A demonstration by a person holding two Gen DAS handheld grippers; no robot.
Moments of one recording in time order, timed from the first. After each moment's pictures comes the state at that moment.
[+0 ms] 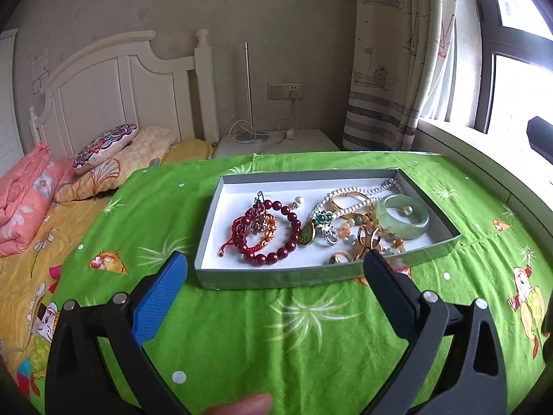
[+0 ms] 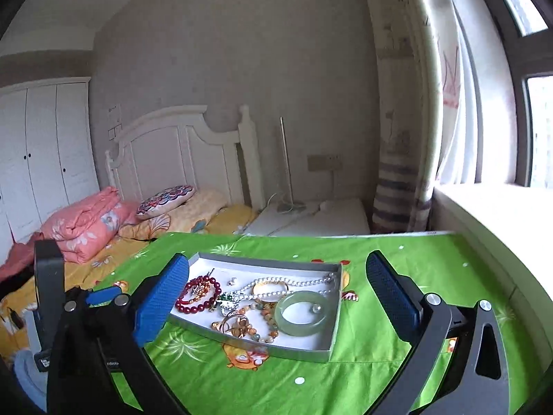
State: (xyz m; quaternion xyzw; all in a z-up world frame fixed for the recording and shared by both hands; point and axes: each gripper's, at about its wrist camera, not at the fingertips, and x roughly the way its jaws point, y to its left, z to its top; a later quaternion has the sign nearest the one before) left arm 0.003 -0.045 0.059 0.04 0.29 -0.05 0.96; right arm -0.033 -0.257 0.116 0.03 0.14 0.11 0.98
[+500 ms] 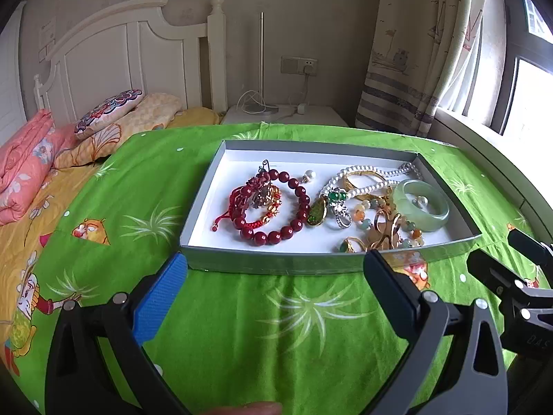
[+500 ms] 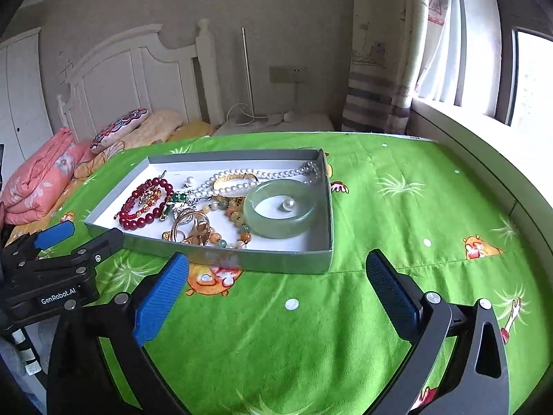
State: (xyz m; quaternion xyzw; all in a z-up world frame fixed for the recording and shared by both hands) left arm 0.024 -0.037 0.032 0.01 0.34 -0.04 0.94; right arm 0.005 -0.234 0.029 0.03 0.32 0.03 0.95
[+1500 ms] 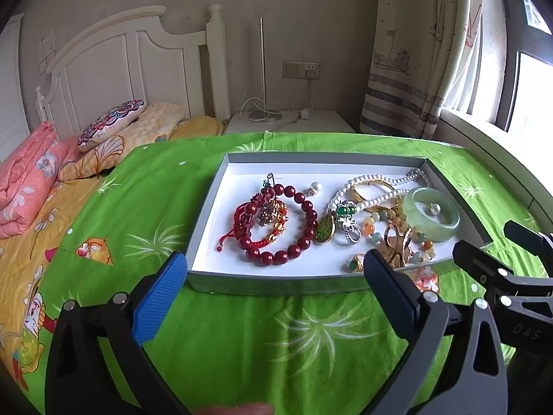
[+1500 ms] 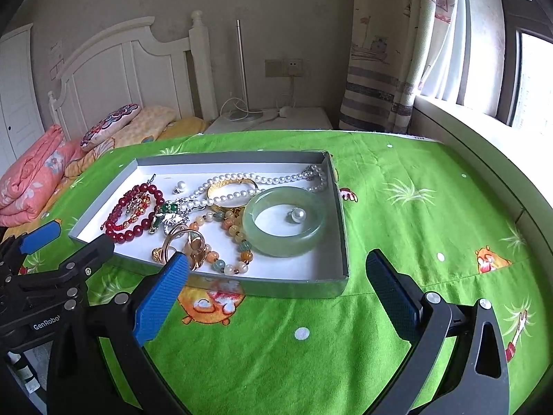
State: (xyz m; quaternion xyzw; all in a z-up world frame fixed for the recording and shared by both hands) left arm 0.035 -0.036 0.038 0.02 0.32 -0.03 0.95; right arm 0.034 -0.223 0.028 0.02 0.33 0.01 0.94
